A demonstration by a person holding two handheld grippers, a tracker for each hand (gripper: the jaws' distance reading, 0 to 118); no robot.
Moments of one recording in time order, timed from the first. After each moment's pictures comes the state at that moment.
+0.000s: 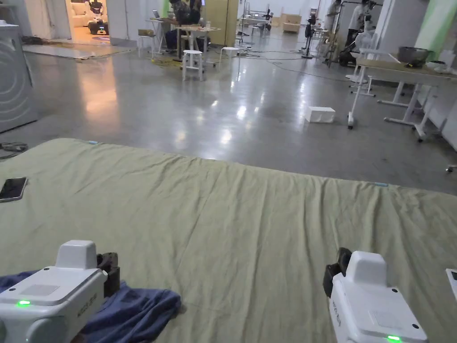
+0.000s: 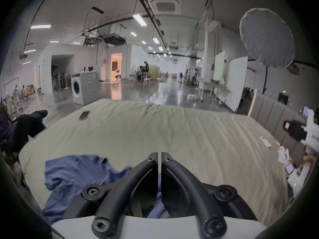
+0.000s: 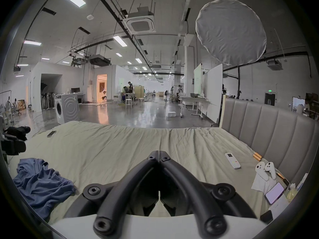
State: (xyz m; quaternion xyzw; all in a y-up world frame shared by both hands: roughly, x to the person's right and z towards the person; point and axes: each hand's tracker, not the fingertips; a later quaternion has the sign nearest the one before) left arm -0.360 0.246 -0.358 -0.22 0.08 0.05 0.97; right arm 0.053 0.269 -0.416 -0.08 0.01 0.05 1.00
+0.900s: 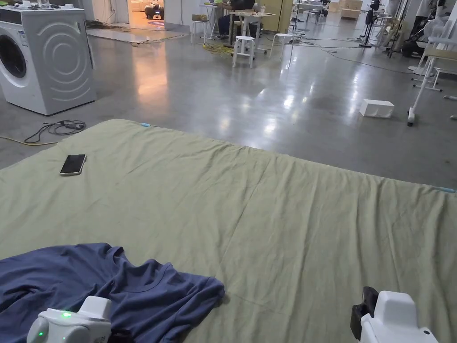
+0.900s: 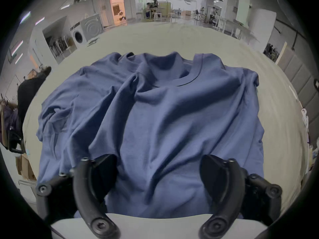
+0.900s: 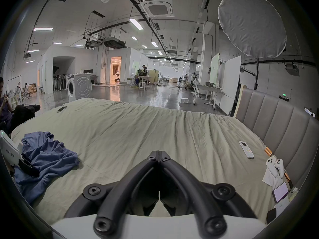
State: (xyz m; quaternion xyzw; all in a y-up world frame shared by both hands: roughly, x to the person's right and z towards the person) left arm -0.429 0.097 -0.358 -0.50 0.11 0.03 0.86; right arm 0.033 0.215 -0.419 -0.15 0.07 0.09 0.98
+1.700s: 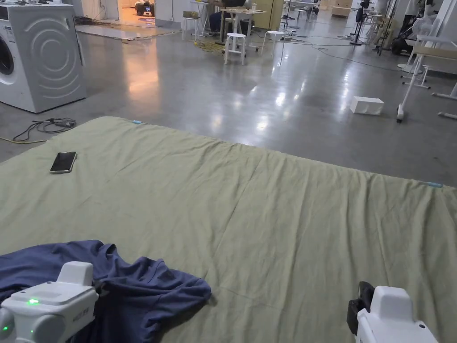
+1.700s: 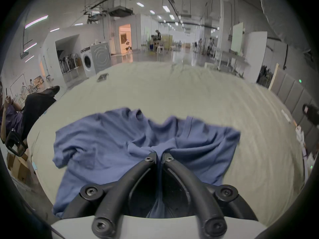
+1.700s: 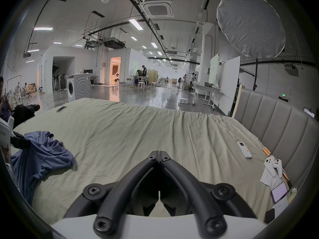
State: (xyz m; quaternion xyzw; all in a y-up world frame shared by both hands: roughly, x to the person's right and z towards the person) left arm -0.440 0.172 -0.341 -0.32 0.13 0.05 0.94; right arm 0.042 0.218 -0.413 -0.15 0.06 0.09 0.98
